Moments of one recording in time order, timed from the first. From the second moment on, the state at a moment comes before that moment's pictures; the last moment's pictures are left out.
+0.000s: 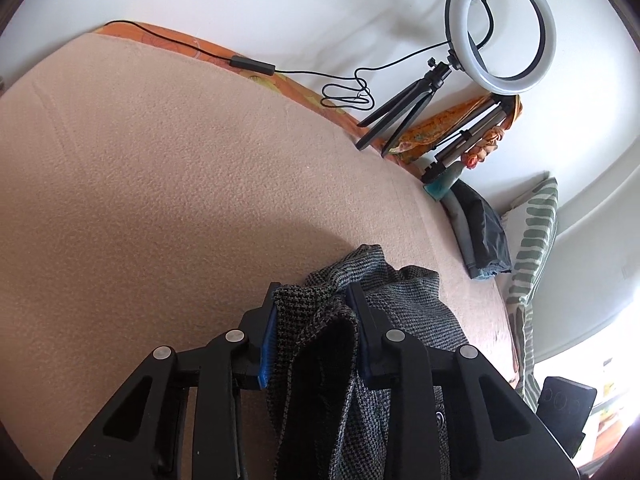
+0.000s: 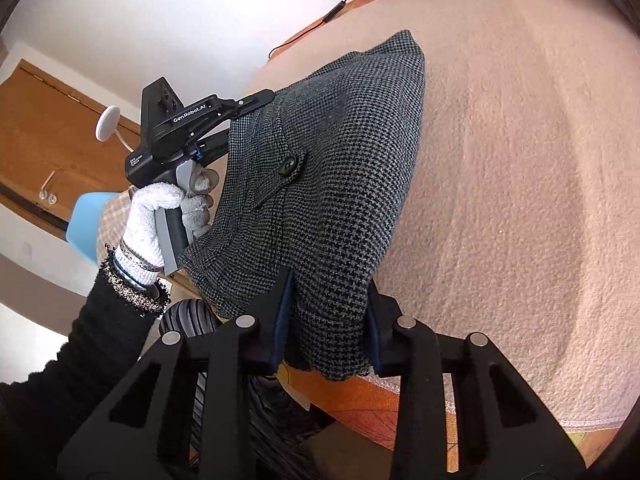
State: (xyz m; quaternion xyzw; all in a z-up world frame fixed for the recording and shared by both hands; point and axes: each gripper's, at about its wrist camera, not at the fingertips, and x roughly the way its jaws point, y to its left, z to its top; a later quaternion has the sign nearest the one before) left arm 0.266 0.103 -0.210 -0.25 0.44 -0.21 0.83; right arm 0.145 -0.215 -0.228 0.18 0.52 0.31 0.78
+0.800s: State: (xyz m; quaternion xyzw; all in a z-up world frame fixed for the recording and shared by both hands) left arm 0.272 0.075 -0.210 -0.25 0.45 -0.22 0.83; right arm 0.147 -0.238 -0.198 0.14 0.51 0.29 0.80
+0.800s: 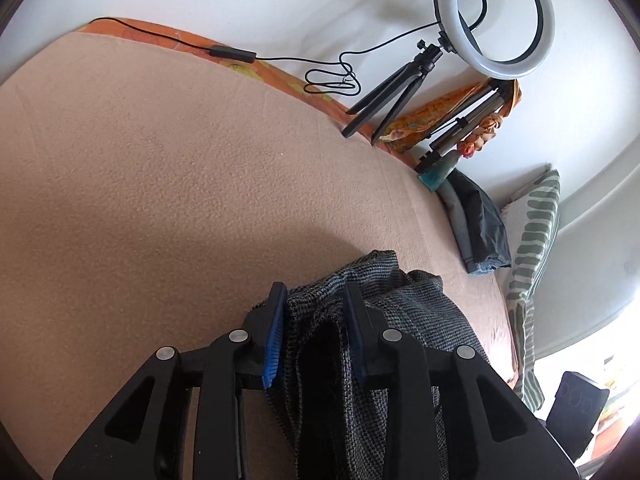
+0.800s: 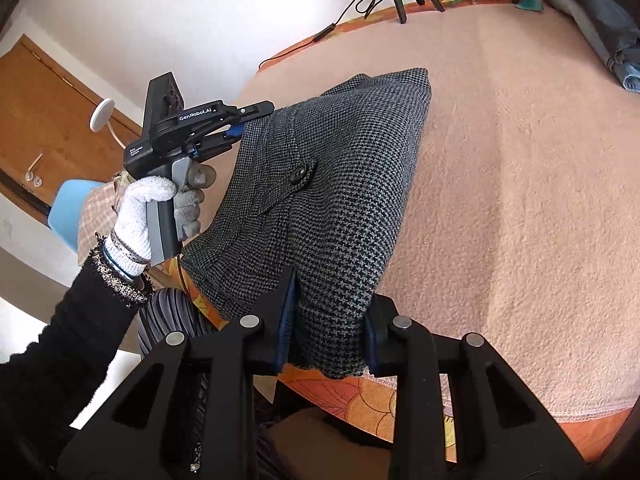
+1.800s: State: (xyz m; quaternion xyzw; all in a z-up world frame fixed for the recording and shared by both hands) left arm 0.262 0.050 -0.205 -0.26 0.42 -0.26 0.83; right arm 0.139 -0.228 -0.180 0.10 0.50 0.28 0.82
